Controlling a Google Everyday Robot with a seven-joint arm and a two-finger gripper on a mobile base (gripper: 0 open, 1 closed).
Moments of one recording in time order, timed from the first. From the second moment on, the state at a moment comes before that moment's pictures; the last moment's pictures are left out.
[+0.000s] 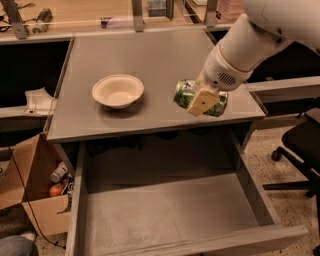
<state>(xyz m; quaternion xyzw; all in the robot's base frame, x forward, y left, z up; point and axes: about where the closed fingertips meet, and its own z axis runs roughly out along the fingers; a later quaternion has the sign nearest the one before) 0.549 -0.103 0.902 -0.59 0.77 0.06 0.23</state>
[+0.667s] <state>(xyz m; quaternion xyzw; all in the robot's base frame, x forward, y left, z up) 0.541 -0.104 0.896 -0.58 0.78 0.06 0.23</state>
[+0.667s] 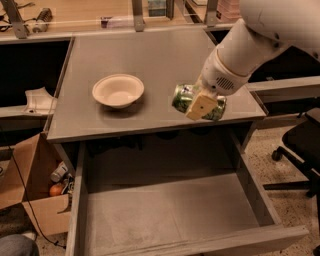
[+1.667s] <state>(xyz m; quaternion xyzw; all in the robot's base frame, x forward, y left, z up) 0.487 -0.109 0.860 -0.56 0.80 0.10 0.19</state>
